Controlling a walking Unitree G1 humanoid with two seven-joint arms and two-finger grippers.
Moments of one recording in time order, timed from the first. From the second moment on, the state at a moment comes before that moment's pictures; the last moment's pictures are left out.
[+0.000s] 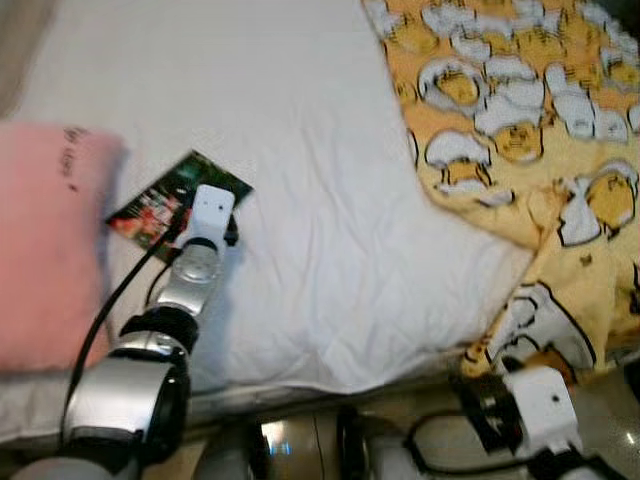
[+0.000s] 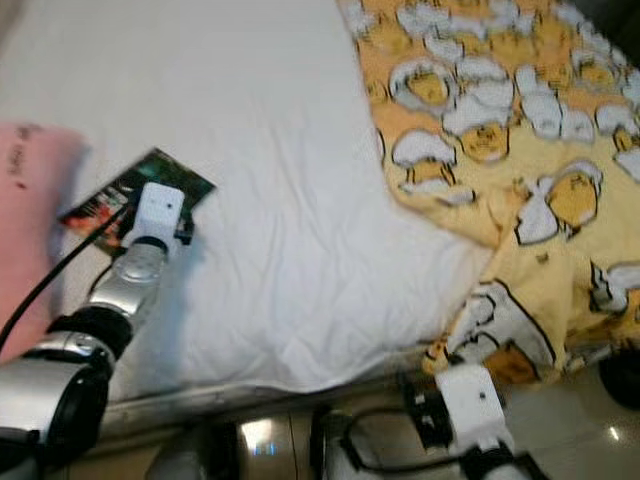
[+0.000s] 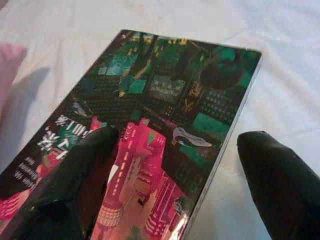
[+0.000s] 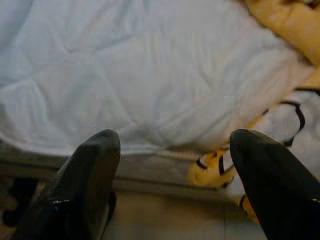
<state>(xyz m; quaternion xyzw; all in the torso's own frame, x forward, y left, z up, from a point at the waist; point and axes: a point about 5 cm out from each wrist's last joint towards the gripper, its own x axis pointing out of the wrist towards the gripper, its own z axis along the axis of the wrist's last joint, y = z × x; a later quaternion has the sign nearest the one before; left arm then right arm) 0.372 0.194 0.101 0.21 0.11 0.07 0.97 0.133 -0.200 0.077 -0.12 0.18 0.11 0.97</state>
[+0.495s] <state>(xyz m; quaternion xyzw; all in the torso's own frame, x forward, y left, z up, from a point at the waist) 0.369 0.241 0.117 0.17 0.09 0.16 0.97 0.129 -0.199 0.081 -0.13 0.18 0.11 0.97</state>
